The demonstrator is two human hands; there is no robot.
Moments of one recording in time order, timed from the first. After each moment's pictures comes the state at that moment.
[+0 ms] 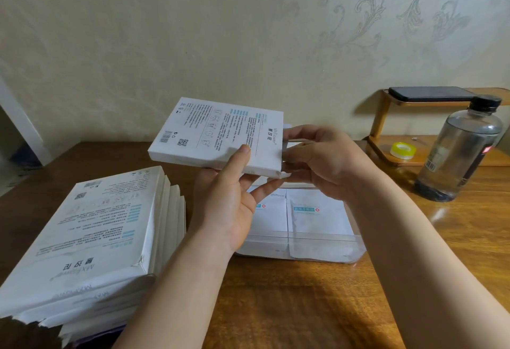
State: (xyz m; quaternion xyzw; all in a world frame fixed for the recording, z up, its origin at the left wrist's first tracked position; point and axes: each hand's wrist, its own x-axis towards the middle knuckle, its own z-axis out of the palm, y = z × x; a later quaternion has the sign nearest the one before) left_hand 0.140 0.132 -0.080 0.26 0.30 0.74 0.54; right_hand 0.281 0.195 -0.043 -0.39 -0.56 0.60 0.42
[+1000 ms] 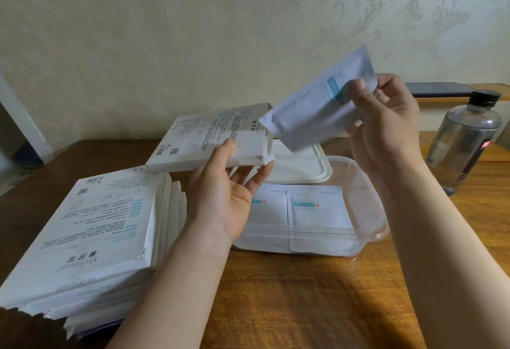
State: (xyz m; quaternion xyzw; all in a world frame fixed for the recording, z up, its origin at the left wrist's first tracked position) left_hand 0.134 0.134 -0.077 0.15 0.28 0.75 0.57; right_hand 0.324 0.213 -0.034 -0.28 -0.48 0.44 0.71
